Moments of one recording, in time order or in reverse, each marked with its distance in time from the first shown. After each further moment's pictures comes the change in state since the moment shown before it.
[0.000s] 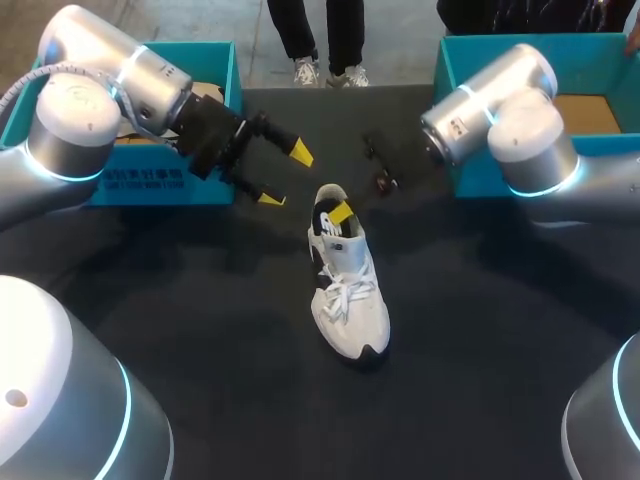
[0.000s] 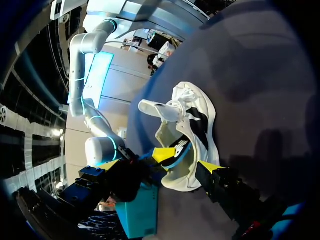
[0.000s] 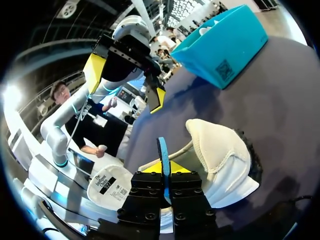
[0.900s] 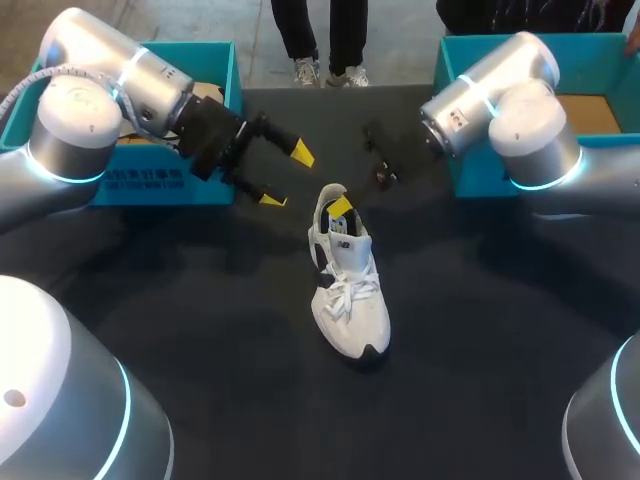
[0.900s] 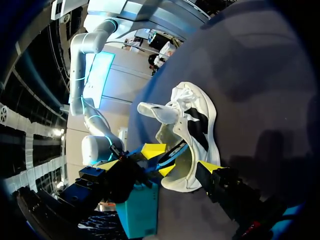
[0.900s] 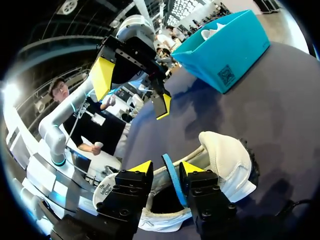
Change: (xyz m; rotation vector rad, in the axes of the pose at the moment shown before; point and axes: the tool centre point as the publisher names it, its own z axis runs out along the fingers) left arm 0.000 0.001 0.002 0.000 -0.009 -0.003; right arm 0.008 0.011 -0.007 0.013 -0.035 -0.027
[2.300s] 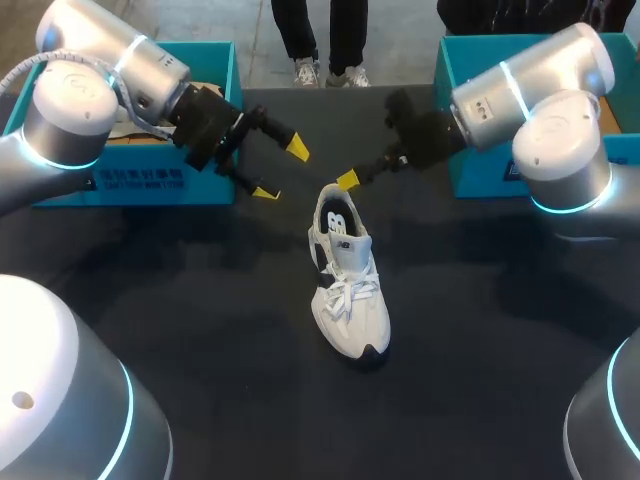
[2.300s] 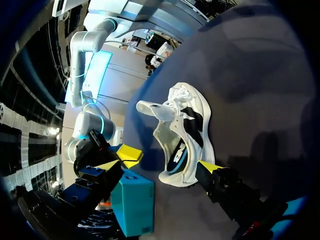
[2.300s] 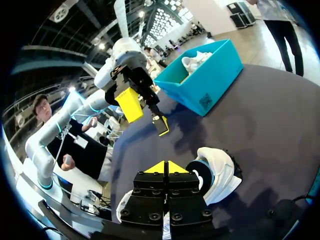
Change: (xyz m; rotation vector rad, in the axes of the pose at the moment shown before) left arm 0.000 0.005 -0.012 0.002 0.048 -0.014; right arm 0.024 0.024 -0.036 -0.202 -0.234 0.068
